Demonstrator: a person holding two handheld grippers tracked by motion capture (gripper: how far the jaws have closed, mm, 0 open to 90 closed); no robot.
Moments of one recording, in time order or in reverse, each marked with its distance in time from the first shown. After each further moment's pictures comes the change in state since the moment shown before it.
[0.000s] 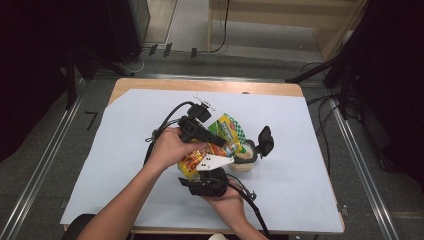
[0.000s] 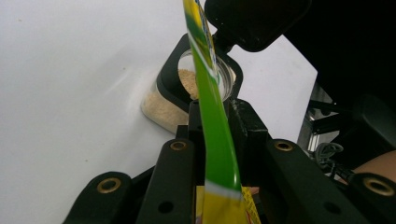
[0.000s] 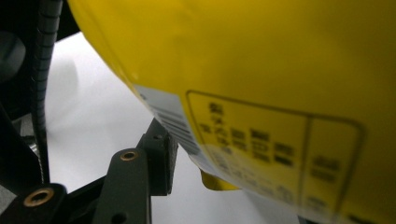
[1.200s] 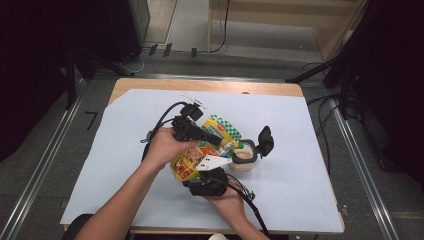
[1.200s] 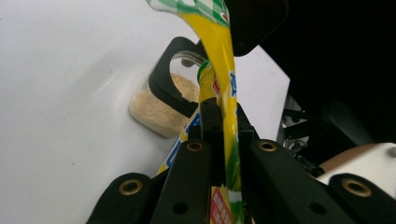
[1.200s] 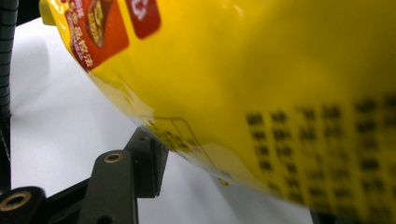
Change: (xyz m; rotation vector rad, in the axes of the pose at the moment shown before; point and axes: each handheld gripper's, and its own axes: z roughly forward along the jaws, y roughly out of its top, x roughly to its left) left arm 0.019 -0.010 -0.014 -0.062 -0.133 -0.031; right arm -0.009 -0.009 0.010 0.030 -0.042 -0.012
